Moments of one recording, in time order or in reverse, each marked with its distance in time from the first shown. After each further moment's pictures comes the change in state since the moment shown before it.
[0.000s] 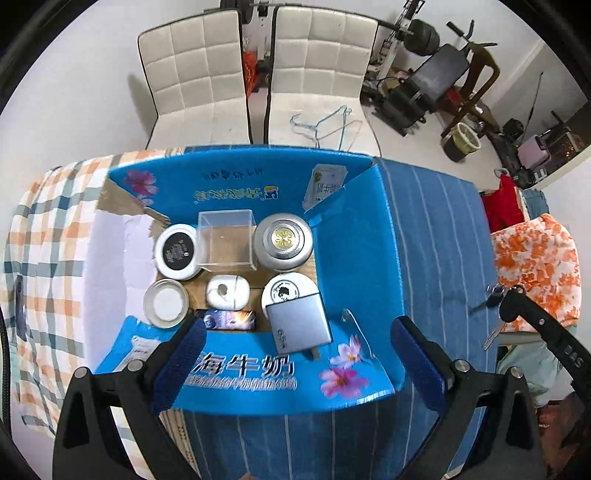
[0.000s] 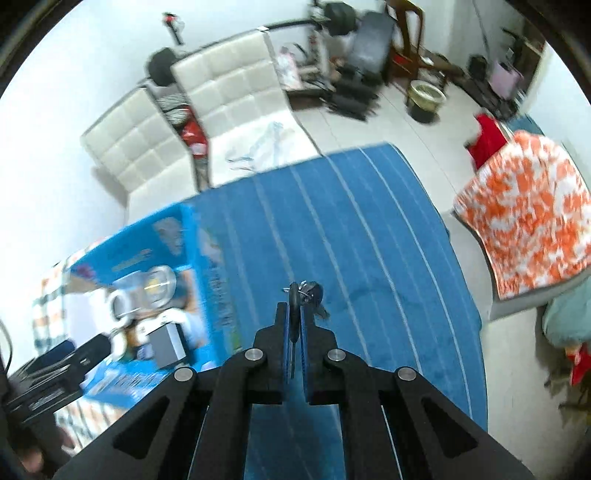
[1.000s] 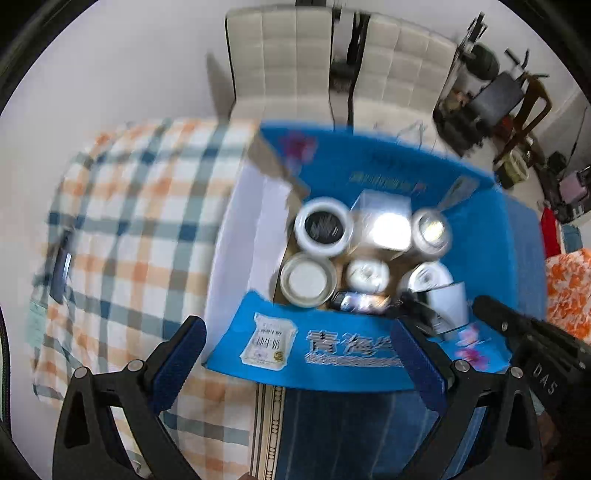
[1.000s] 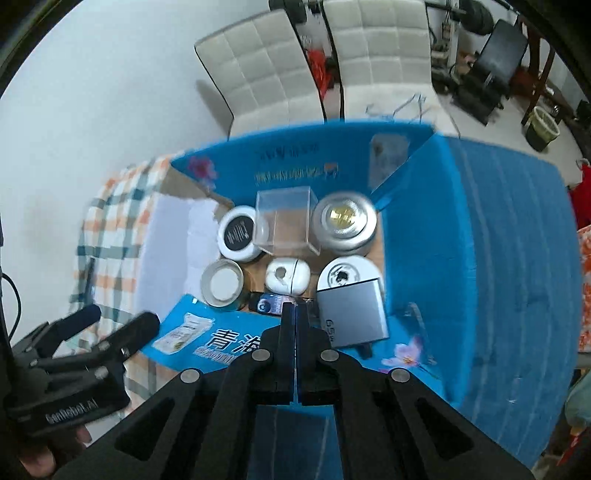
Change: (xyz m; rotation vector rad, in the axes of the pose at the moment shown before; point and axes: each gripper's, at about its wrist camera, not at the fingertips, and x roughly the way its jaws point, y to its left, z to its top) left arm 0.010 0.144 -0.042 -0.143 0.010 0.128; right arm 0.095 0.197 -0.050 -0.278 0.177 0.226
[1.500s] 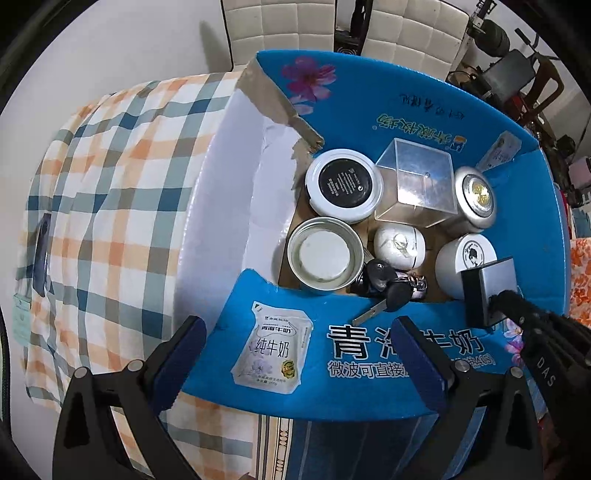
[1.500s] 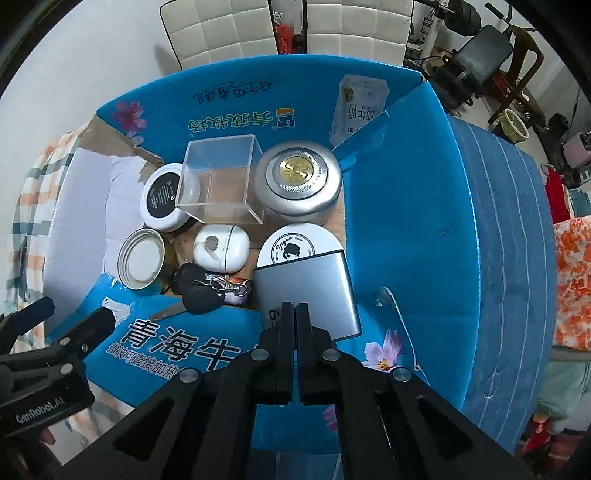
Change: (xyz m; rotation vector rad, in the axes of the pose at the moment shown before) left arm 0.056 0.005 -0.007 0.017 0.084 0.026; right arm 0.065 -0.012 -0.014 -0.031 0.069 -0.242
